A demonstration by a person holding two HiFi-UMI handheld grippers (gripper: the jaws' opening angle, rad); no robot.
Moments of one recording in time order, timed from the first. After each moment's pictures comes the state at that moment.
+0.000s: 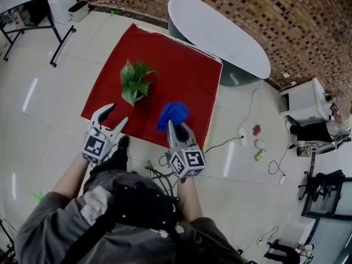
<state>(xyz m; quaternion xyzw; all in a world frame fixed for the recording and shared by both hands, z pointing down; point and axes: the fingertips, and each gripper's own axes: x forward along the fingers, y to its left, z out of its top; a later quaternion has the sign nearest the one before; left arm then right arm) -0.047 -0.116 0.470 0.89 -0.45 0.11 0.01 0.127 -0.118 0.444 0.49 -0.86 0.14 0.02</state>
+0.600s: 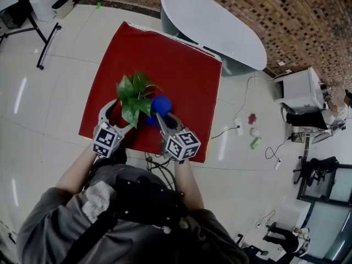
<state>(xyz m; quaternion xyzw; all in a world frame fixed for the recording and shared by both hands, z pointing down) -0.066 -0.262 0.566 0.91 -0.38 0.14 0.10 0.036 -0.266 0.538 0.44 -0.86 0.26 0.06</state>
